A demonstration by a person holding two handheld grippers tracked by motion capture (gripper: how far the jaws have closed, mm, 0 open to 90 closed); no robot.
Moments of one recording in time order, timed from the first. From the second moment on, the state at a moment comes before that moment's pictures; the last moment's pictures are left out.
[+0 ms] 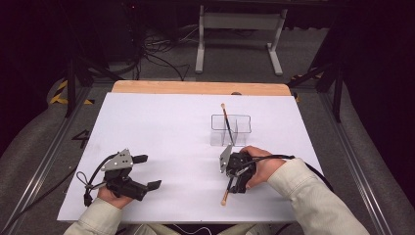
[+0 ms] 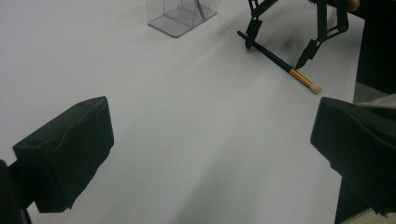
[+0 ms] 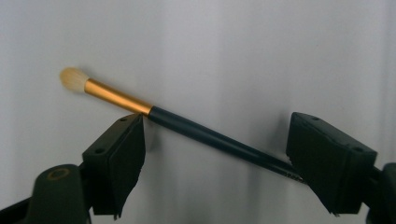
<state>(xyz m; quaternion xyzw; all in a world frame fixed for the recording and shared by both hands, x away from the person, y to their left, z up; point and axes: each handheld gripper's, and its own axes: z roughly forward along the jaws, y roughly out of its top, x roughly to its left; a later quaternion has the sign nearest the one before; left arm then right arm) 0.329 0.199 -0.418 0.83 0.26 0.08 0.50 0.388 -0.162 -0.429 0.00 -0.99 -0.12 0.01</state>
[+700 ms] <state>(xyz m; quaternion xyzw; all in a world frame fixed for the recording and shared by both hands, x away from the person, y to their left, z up) 0.330 0.198 -0.419 0.82 0.26 0.07 0.50 0.387 -0.162 -0.425 0.00 -0.99 -0.10 -0.01</state>
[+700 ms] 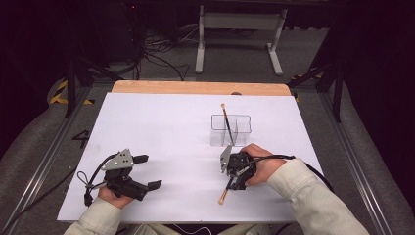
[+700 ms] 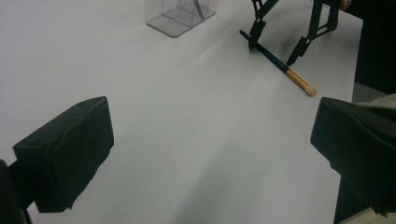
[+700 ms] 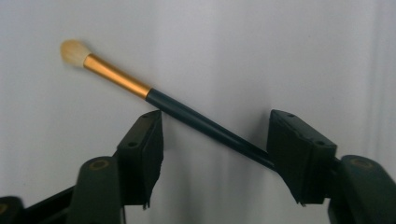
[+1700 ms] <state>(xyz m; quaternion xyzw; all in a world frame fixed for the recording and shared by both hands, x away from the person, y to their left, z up) 0.331 0.197 -0.420 0.83 0.26 0.07 0.50 0.379 -0.152 -0.420 0.04 -1.00 -0.05 0.00</state>
